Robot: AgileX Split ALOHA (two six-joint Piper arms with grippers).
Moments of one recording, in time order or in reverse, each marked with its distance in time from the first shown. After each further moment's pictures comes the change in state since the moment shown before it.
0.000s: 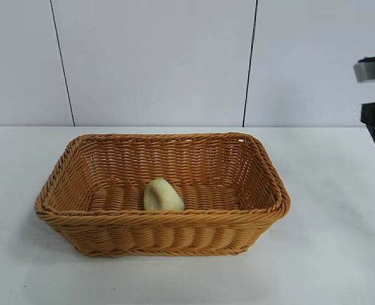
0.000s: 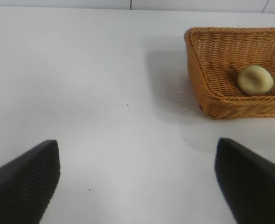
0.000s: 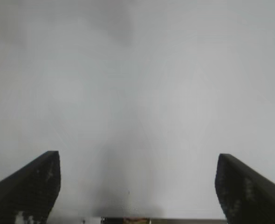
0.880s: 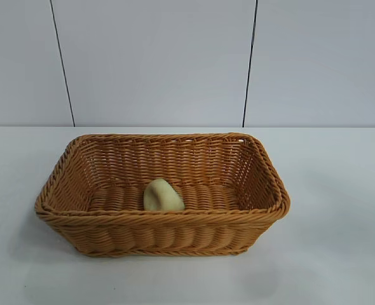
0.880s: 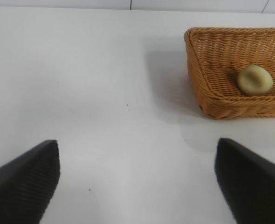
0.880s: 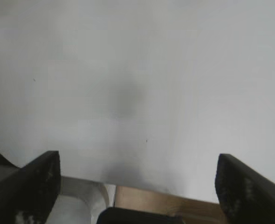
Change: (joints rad) left arm 0.000 0.000 0.000 0.000 0.000 0.000; right arm 0.000 -1.005 0.608 0.079 -0.194 -0.096
